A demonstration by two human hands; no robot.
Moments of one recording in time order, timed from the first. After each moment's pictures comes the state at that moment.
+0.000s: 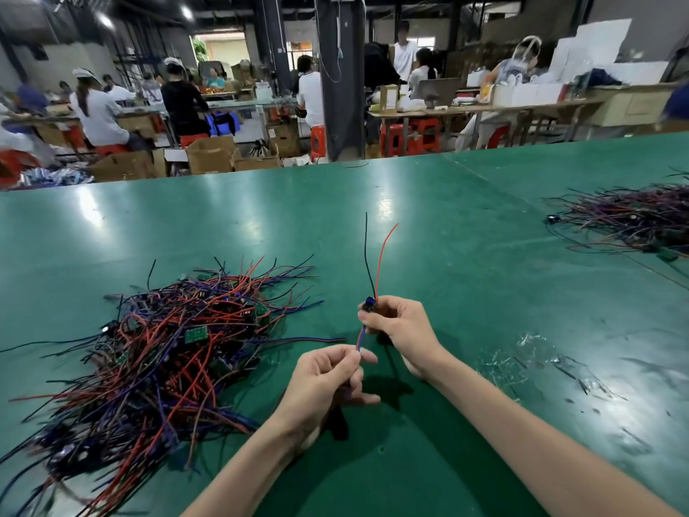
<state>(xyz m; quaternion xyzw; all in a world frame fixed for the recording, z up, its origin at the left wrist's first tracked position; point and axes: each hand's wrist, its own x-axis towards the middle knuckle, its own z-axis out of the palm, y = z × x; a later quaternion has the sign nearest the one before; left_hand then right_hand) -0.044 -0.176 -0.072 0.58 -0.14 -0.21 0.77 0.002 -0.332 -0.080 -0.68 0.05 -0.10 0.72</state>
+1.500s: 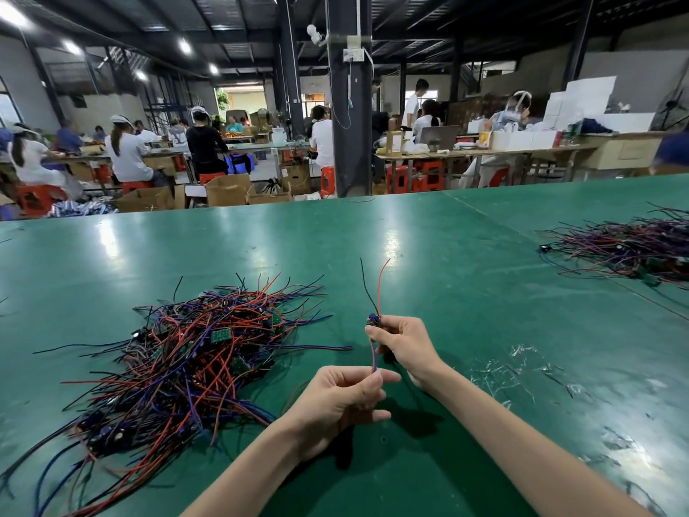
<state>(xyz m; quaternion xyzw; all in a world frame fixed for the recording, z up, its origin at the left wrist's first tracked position) -0.071 -0.169 -0.064 0.57 -0.17 -0.30 0.75 -0.011 -0.333 -0.086 -0.70 0.02 -0.11 0.70</state>
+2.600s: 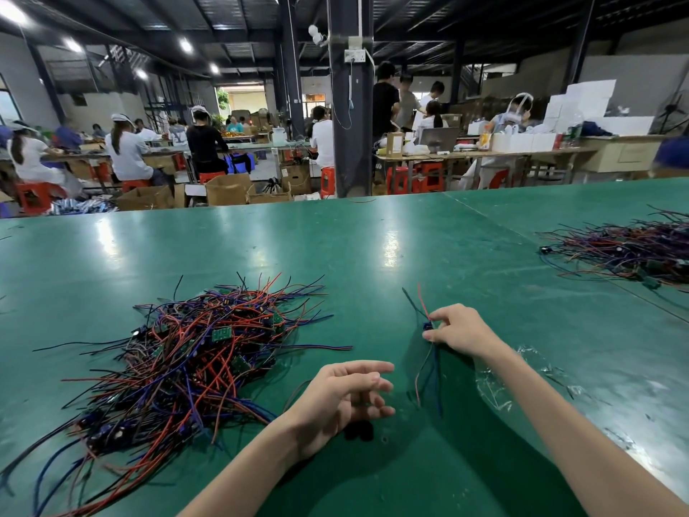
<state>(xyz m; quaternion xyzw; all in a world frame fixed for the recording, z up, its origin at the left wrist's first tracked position) -0.068 -0.168 -0.057 0.55 -0.12 -0.32 0.76 -0.014 -0.418 -0.056 -0.95 0.10 -0.07 0.30</state>
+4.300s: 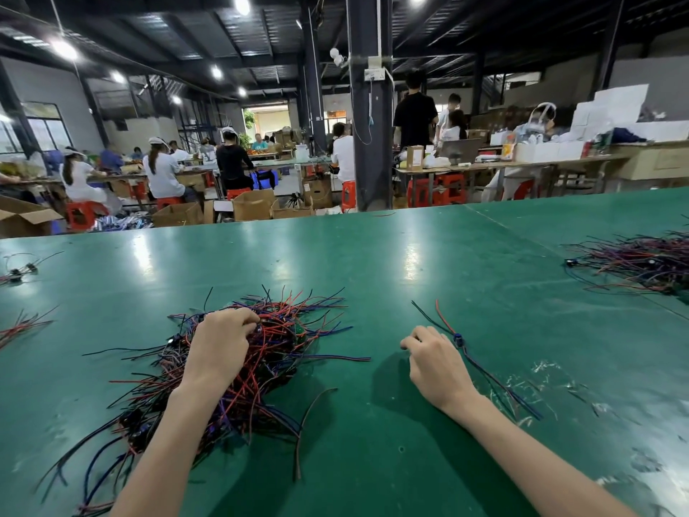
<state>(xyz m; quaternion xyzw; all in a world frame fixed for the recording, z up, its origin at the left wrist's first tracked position) -0.004 -0.045 -0.008 0.93 -0.08 0.27 0.24 -0.029 -0.346 -0.086 -0.97 -0.06 -0.23 0.09</state>
